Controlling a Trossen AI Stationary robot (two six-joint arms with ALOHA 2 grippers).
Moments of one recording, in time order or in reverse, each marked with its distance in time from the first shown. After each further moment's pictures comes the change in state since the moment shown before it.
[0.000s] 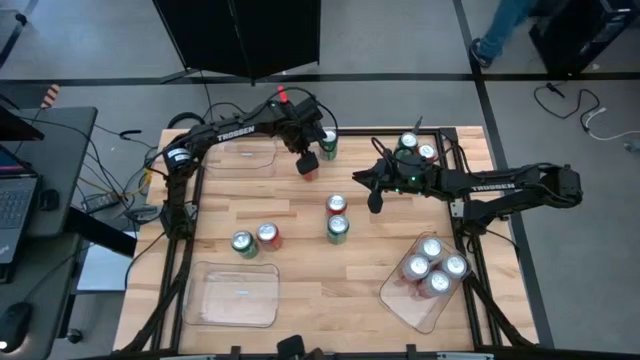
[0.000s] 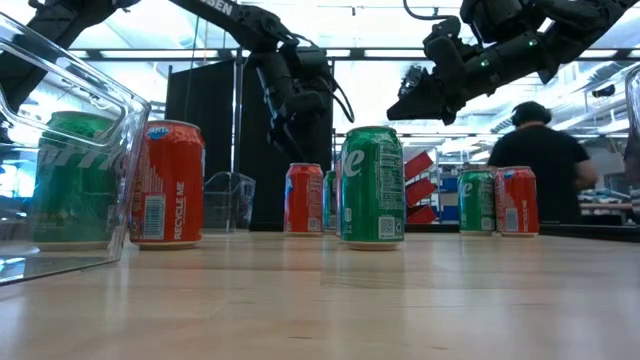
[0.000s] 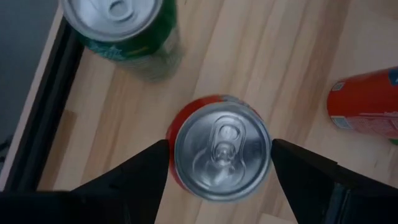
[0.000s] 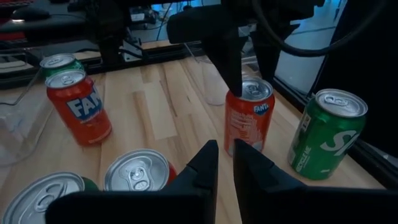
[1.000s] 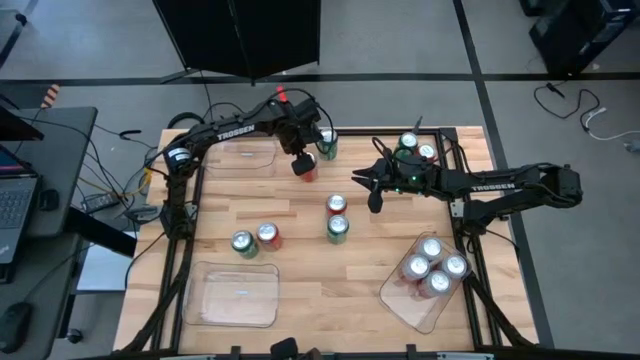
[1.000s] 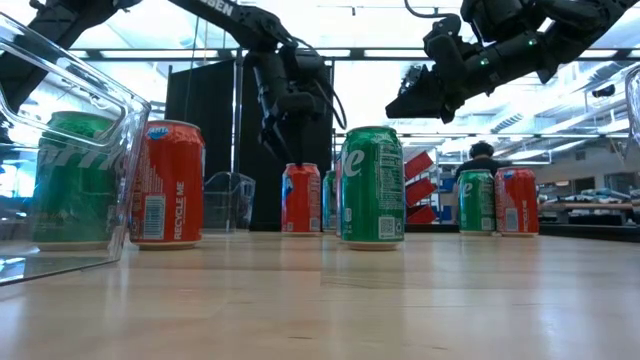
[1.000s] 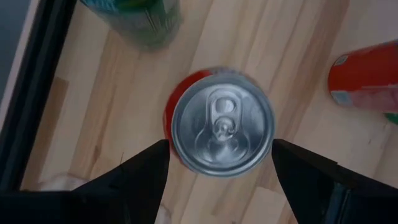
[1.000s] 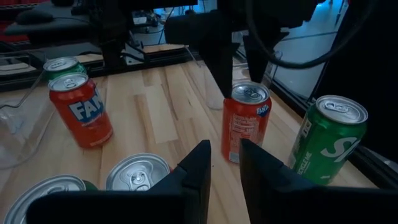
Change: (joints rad) left arm 0.005 0.002 0.012 -0.107 0.002 -0.018; right arm 0.000 0.000 0.000 0.016 -0.006 -0.011
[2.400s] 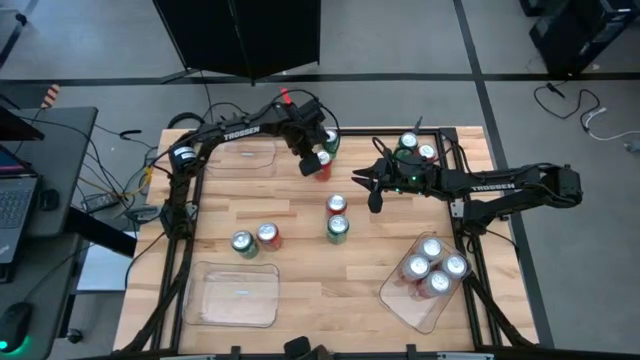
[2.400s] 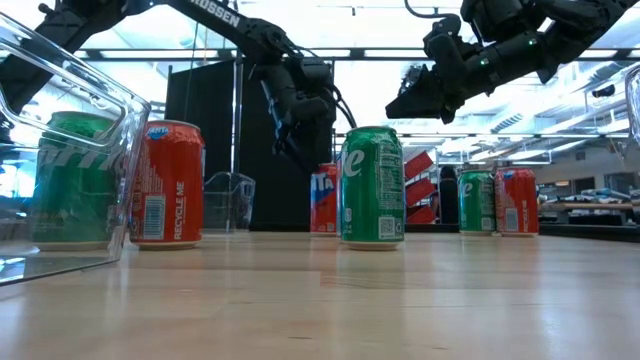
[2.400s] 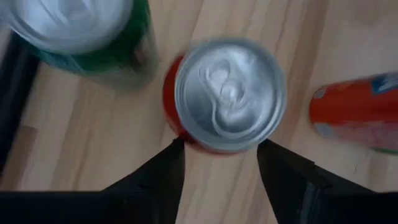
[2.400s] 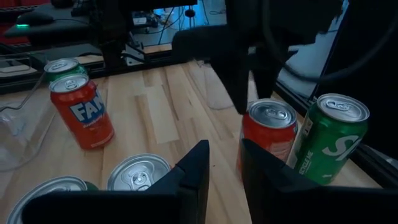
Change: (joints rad) left arm -0.002 0.050 -0.009 0.125 0.102 0.017; right arm 0.000 0.000 0.000 -0.001 0.000 0.012
